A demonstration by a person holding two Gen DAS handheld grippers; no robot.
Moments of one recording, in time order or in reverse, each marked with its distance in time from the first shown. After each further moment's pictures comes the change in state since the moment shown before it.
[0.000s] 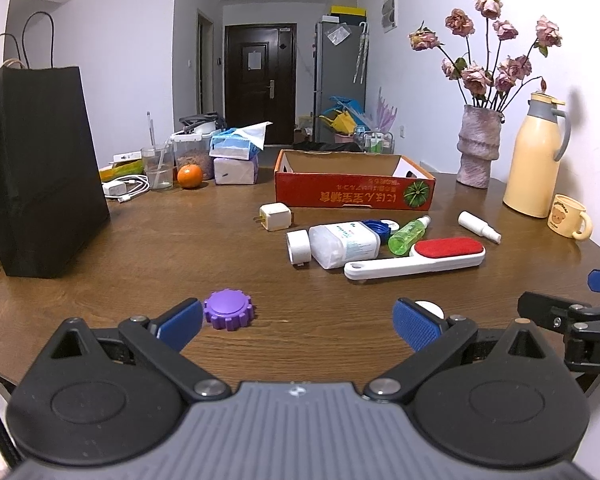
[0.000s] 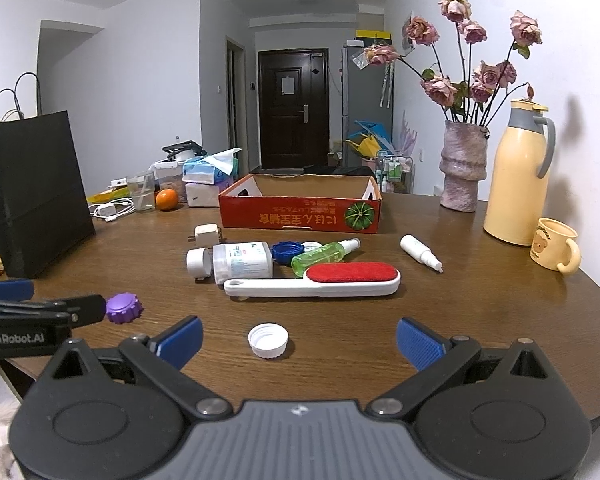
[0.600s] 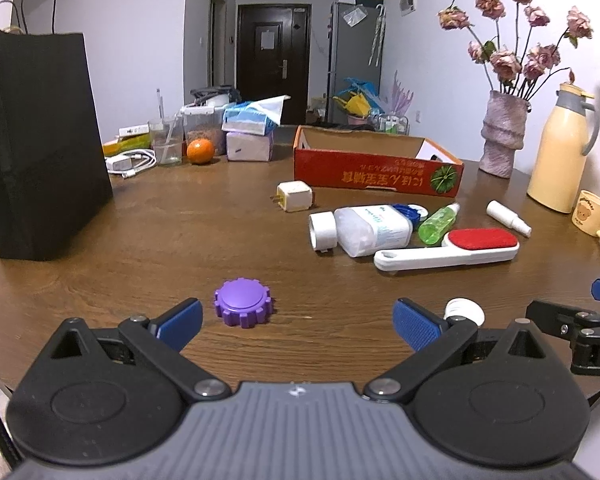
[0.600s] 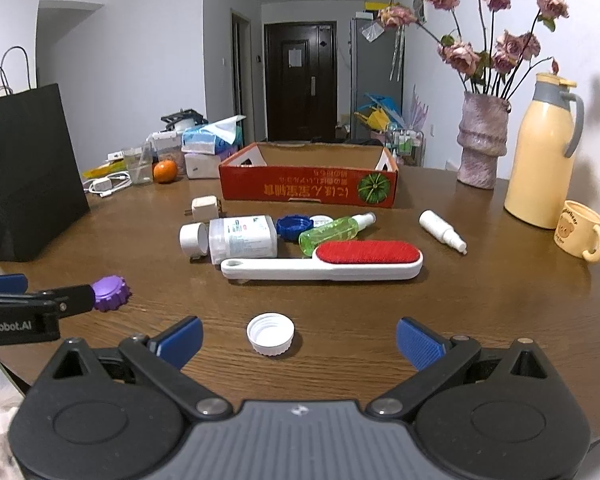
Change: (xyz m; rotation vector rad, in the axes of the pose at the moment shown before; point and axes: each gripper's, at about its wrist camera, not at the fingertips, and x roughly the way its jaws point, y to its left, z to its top) left arm 0.048 0.020 -0.001 -0.035 0.067 0.027; right arm 0.057 0.002 0.002 -0.009 0.094 0.017
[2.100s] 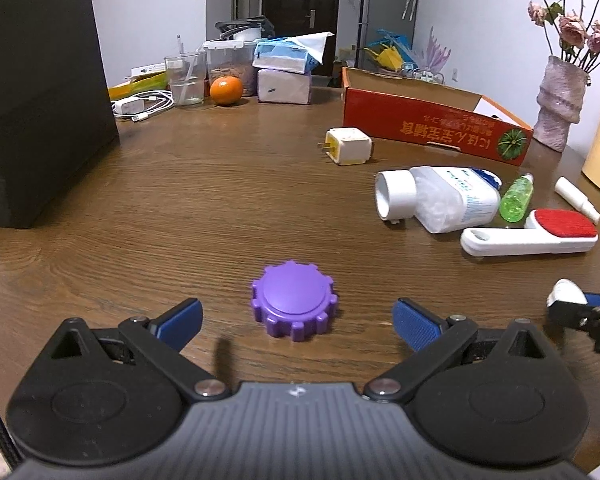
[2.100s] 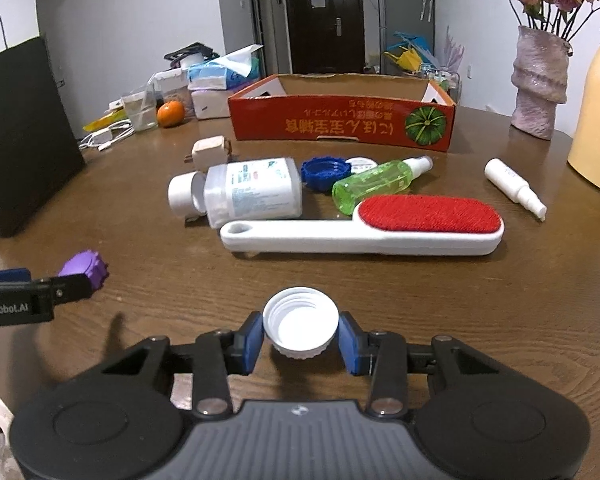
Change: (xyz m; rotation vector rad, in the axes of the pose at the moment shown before) left arm 0.095 0.041 0.008 -0.050 0.162 0.064; right arm 0.105 0.004 0.014 0.002 0.189 0.090
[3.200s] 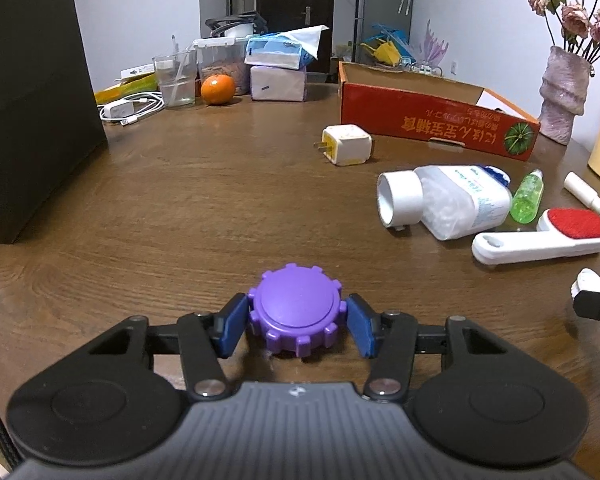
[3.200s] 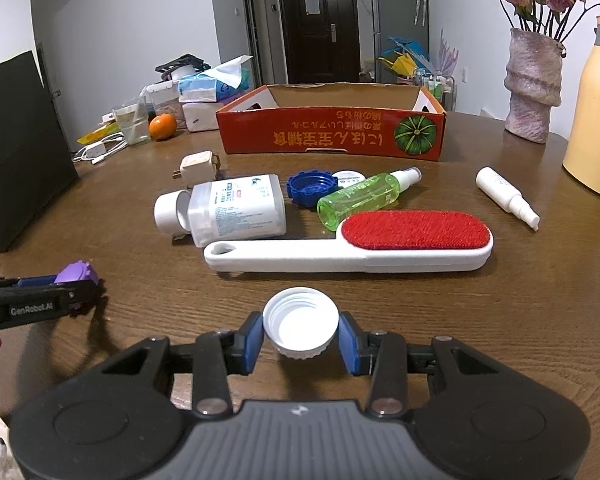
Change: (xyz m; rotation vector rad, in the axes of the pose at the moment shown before) left arm 0.022 -0.007 0.010 0.030 0.000 0.000; right arm 0.003 -0.011 0.010 0.012 -0.021 -0.005
